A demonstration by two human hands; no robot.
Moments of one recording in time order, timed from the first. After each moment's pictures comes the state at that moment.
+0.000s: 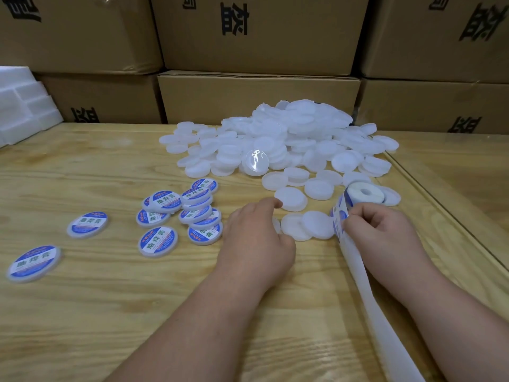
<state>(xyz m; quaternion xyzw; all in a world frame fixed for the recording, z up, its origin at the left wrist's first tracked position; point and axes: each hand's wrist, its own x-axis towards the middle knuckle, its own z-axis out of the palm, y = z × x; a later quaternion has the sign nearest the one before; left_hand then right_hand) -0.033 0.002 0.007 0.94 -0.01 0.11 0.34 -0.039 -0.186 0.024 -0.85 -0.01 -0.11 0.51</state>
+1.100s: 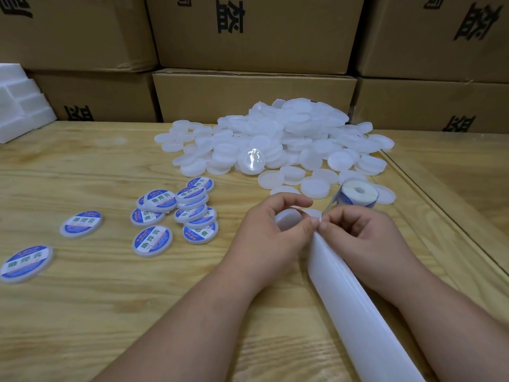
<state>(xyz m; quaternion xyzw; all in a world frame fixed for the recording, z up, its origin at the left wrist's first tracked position) -0.037 -0.011 0.014 0.72 -0.10 0.04 0.68 -0.041 -0.179 0.017 -0.80 -0.09 -0.07 0.59</state>
